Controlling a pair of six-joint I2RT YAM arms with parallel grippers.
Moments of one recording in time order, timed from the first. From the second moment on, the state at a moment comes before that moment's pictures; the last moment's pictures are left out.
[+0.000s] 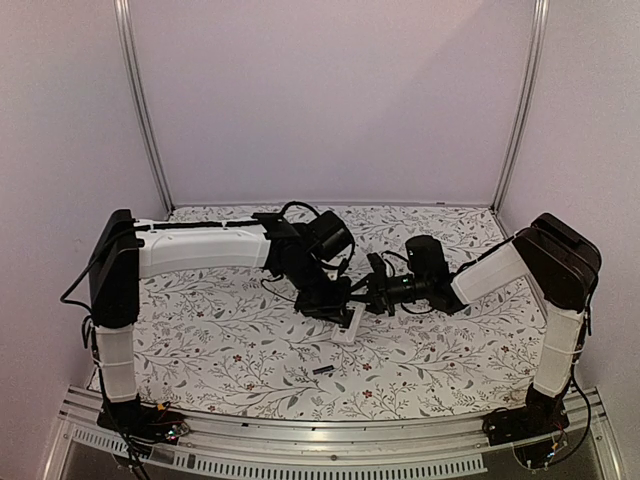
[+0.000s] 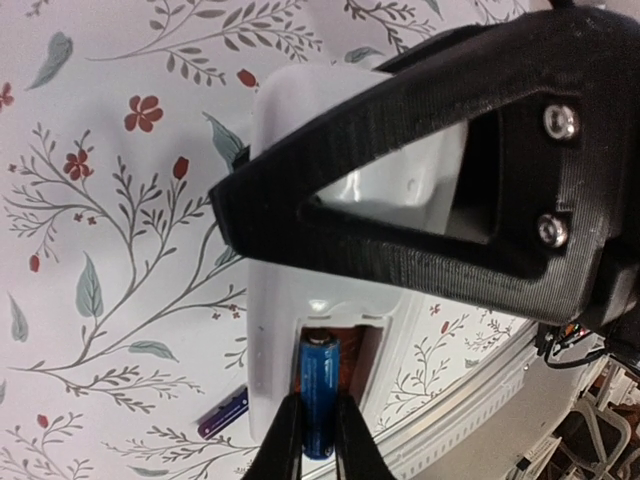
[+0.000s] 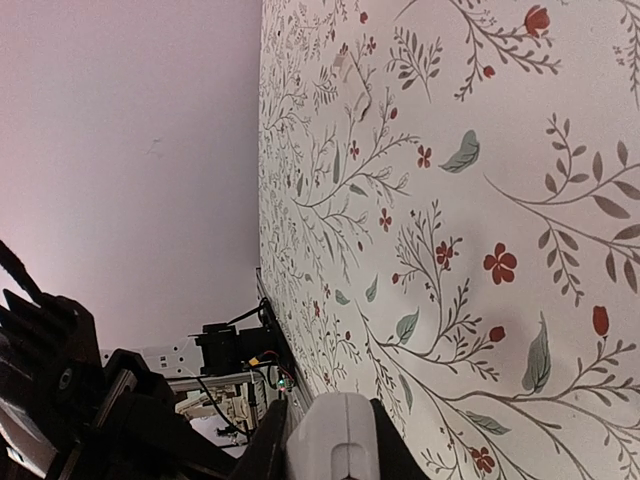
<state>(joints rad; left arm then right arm) -0.98 2.01 1.61 -0.77 0.22 -0.80 0.66 1.94 0.87 0.62 -0.78 1.12</state>
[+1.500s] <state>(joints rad) -0.99 2.05 1.68 -0.85 0.21 -0.77 0.66 1.96 0.87 0.65 -0.77 1.15</state>
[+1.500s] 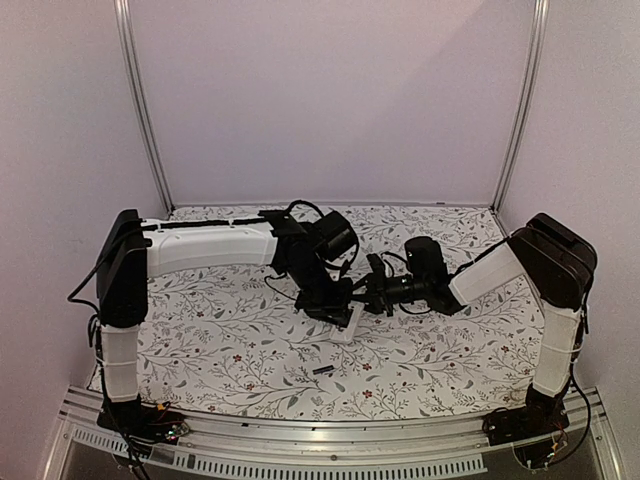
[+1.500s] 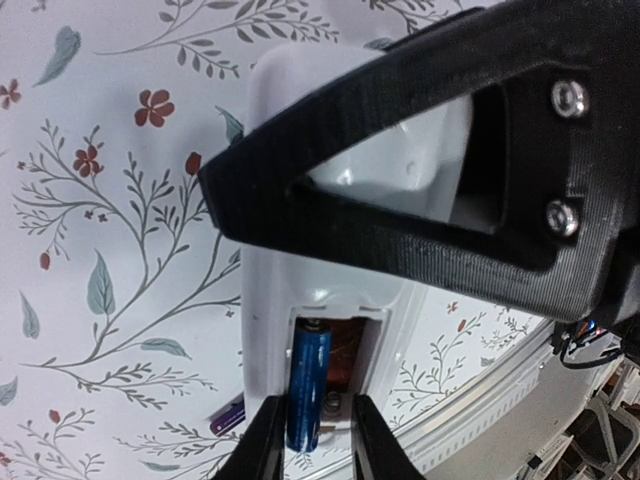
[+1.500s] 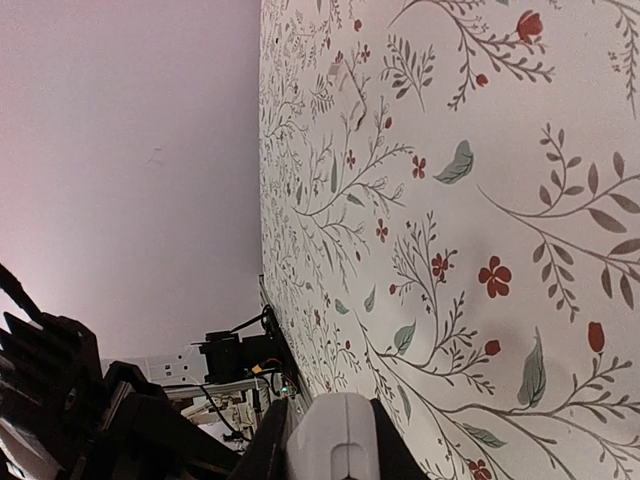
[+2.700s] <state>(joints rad) -0.99 1.38 1.03 -0.23 0.07 -0.30 0.65 1.95 0.83 0.78 -0.91 1.20</state>
